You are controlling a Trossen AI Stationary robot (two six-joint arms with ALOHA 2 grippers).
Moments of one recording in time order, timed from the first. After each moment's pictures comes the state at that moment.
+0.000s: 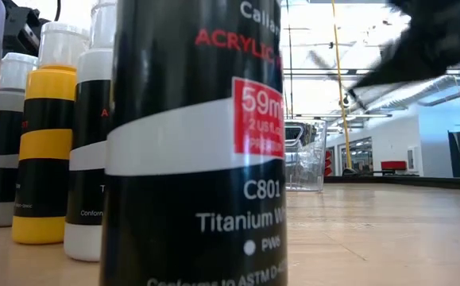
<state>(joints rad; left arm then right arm) 0.11 0.24 0.01 0.25 0.04 -0.30 0.60 1.19 0.47 0.16 0.85 0.16</state>
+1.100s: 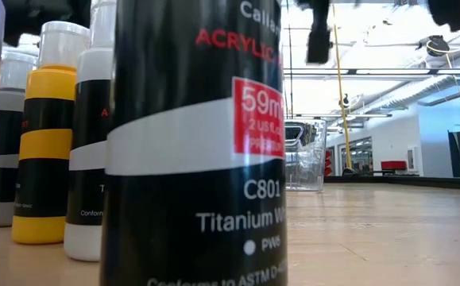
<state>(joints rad) -0.21 1.06 0.43 0.48 -0.08 -0.35 0.53 1.81 0.81 1.23 0.79 -2.14</state>
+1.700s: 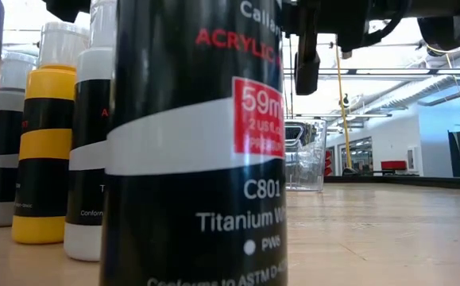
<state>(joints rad) -0.22 1.44 0.79 0.31 0.08 -0.34 0.51 1.90 0.84 1.20 0.68 -2.31</state>
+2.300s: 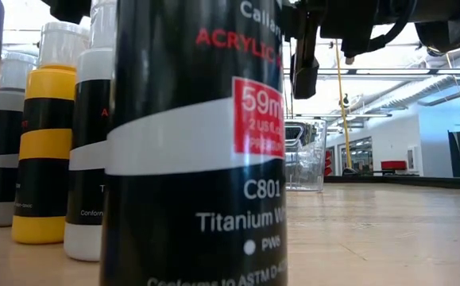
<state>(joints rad) -0.22 1.46 0.79 0.31 0.16 -0.35 0.49 1.90 0.84 1.17 0.62 -2.29</state>
